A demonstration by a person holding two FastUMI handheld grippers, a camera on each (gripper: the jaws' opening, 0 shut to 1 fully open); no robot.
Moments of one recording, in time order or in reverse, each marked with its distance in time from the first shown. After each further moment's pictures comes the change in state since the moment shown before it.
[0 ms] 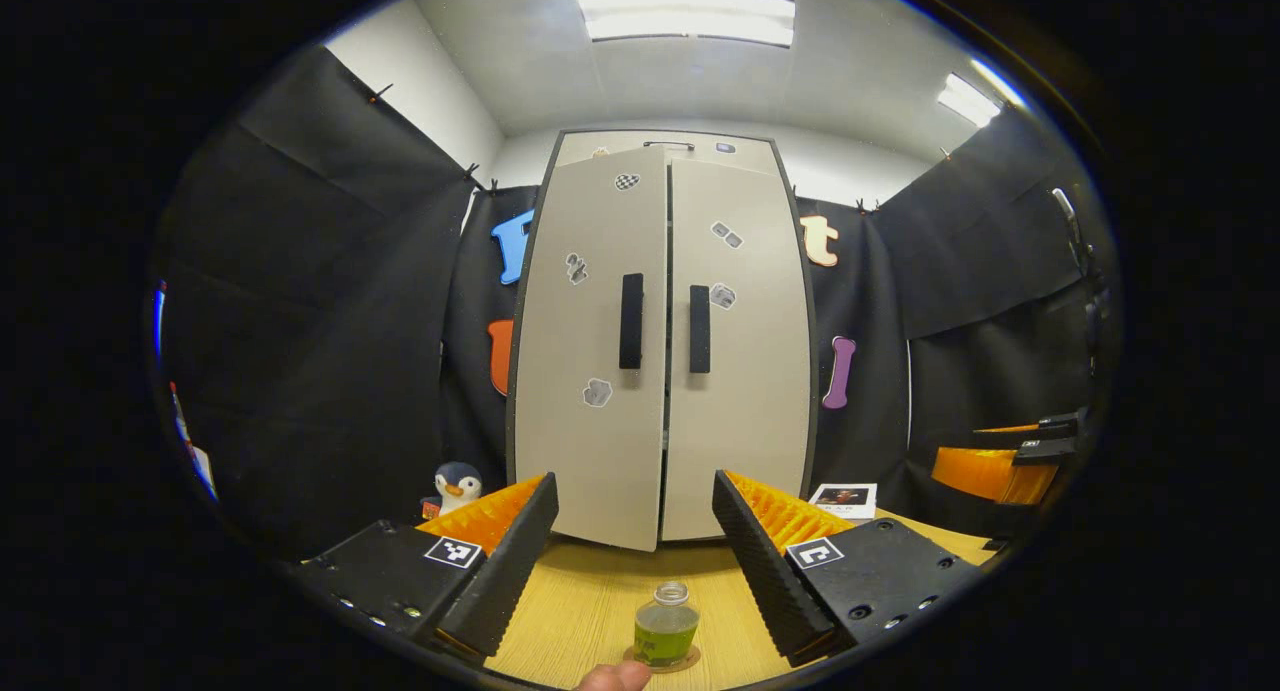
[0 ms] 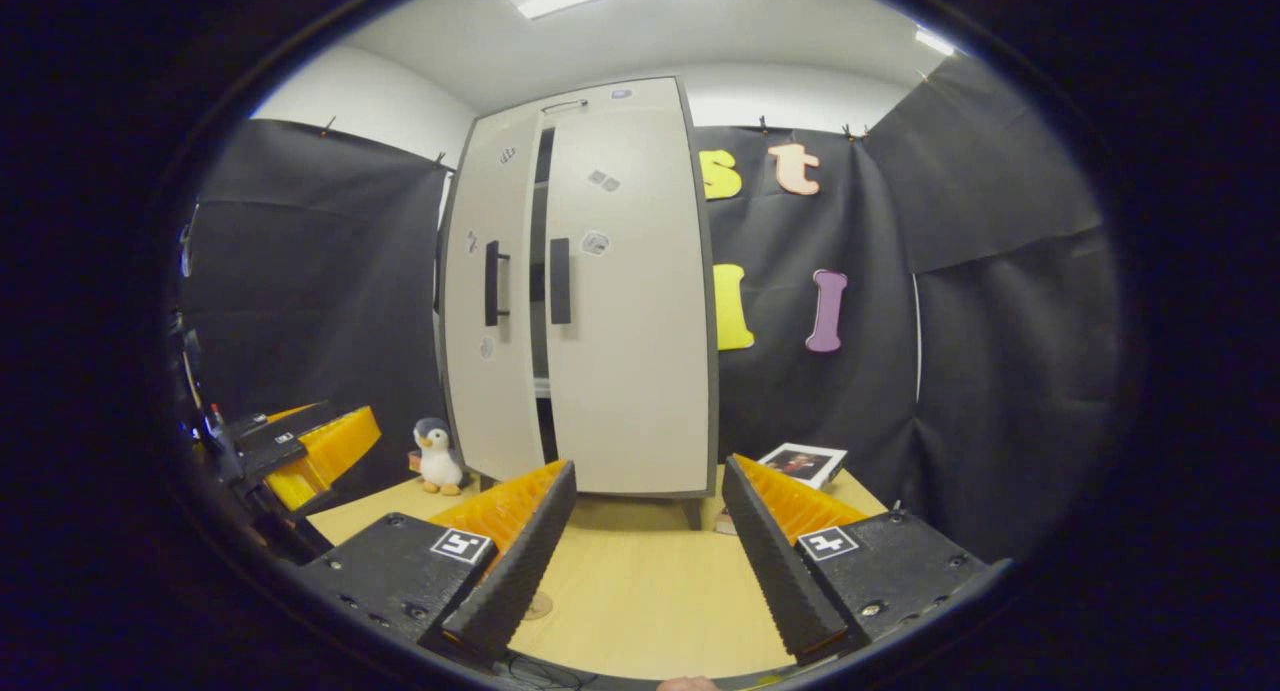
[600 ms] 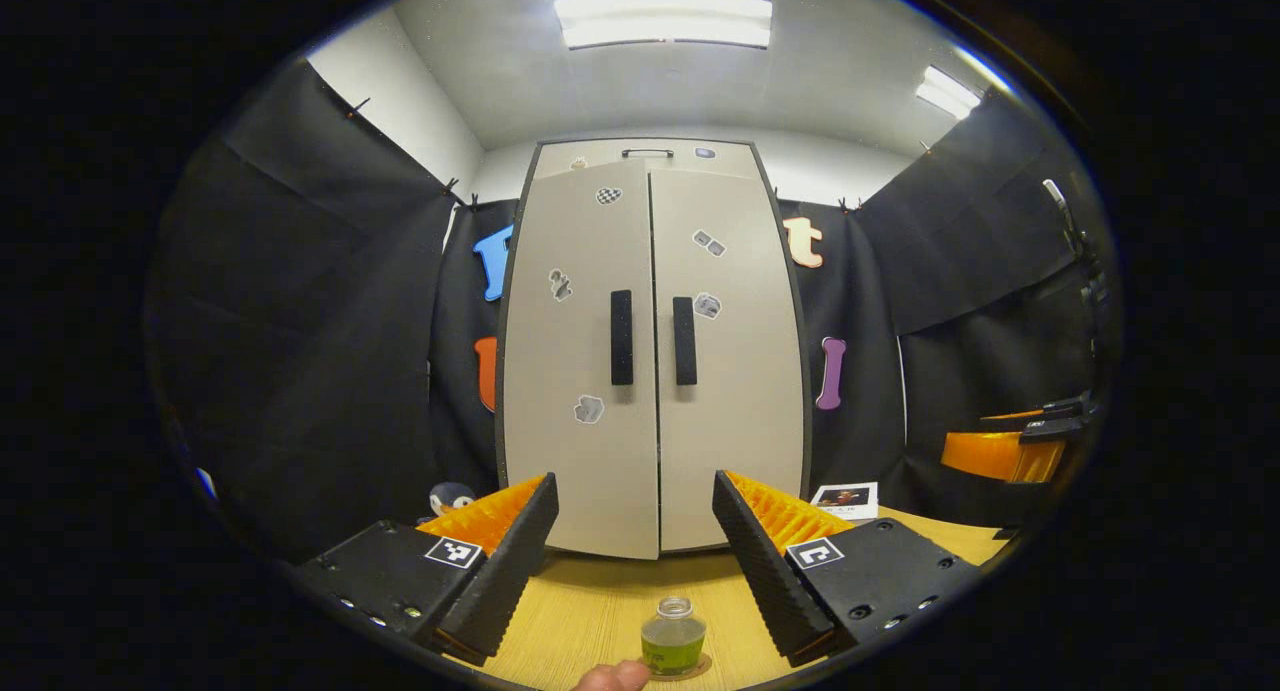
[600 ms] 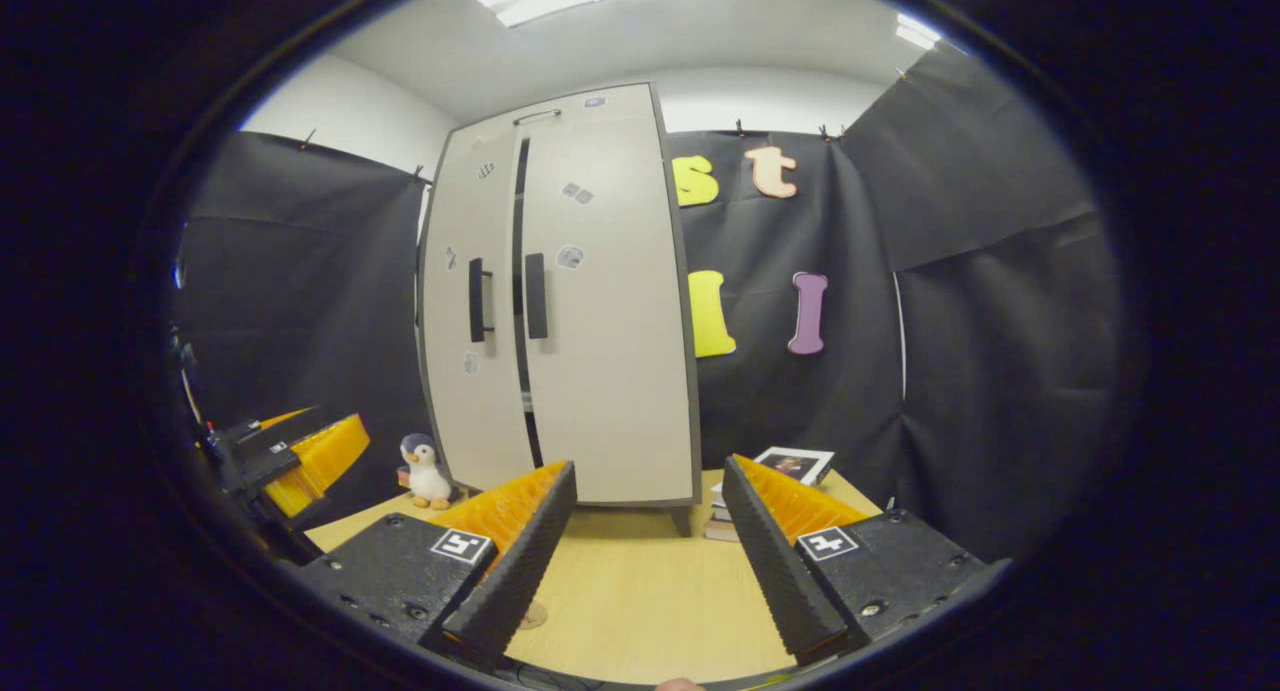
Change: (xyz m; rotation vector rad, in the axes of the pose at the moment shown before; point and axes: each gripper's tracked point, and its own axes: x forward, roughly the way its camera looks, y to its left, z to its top) left arm 0.013 -0.009 0.011 0.041 -0.030 -0.037; right arm 0.002 -0.015 0.010 0.040 -0.027 -0.045
